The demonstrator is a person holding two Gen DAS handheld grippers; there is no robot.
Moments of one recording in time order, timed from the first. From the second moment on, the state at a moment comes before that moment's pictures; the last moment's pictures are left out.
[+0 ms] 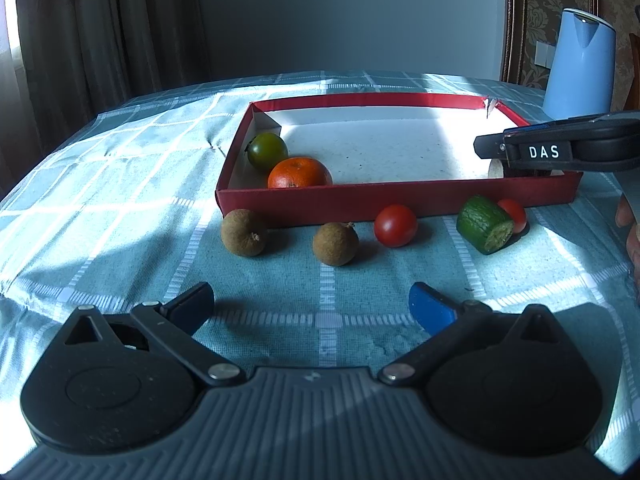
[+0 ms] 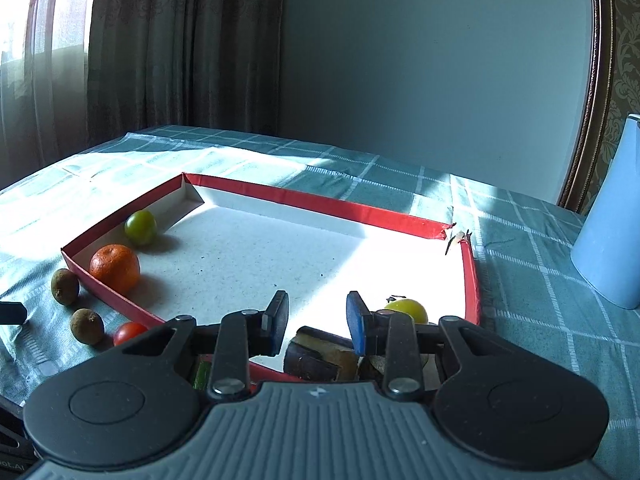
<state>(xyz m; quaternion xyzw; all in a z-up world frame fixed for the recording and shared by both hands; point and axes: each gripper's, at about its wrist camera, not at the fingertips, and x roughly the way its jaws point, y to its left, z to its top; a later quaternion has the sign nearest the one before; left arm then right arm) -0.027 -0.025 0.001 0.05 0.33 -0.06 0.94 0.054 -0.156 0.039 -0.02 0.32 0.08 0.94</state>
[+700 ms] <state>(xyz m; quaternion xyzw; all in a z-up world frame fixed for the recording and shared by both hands) -0.028 -0.025 0.001 0.05 0.33 -0.06 0.94 -0.008 -0.218 0.046 0.12 0.30 0.07 0.94</state>
